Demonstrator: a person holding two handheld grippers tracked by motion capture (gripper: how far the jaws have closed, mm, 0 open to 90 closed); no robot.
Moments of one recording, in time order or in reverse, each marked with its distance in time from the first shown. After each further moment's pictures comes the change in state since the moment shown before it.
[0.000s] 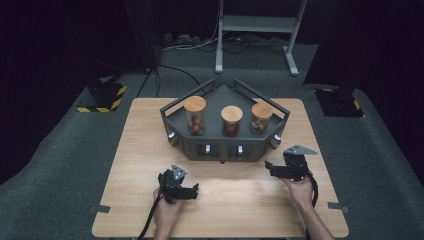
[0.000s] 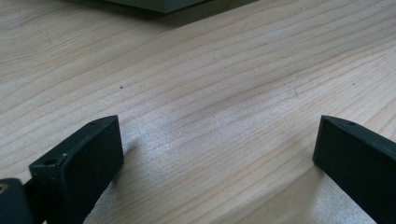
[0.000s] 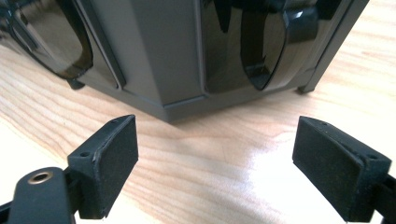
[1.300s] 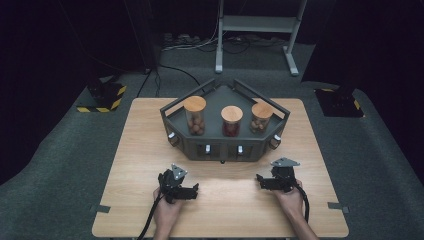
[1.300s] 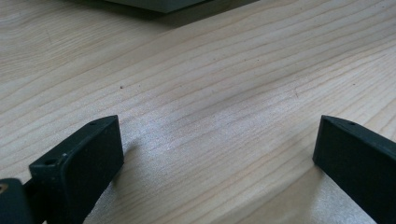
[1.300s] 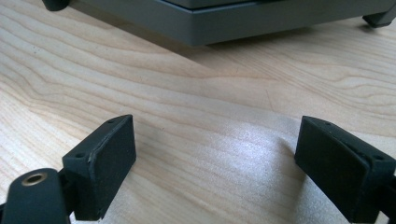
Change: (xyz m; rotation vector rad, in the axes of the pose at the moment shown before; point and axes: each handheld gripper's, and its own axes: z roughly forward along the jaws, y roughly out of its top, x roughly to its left) left arm 0.000 0.000 0.000 -0.001 0.001 -0.004; right arm 0.021 -0.041 0.035 0.082 -0.025 -0.060
